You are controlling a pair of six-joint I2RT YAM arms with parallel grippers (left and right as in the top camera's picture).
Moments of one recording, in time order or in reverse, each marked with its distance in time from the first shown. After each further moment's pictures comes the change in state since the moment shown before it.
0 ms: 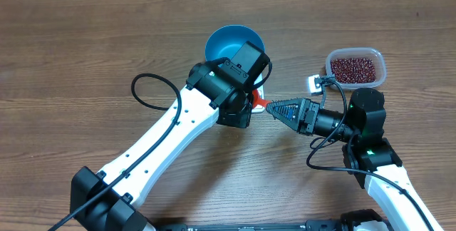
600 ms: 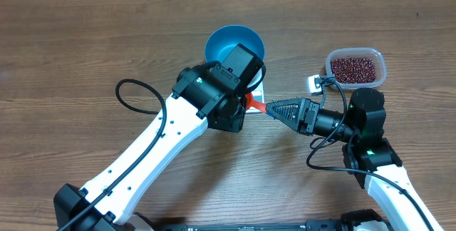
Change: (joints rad) left arm 0.000 -0.081 -0.001 -0.064 -0.034 0.003; right arm 0.000 0.000 0.000 0.000 -0.001 -0.003
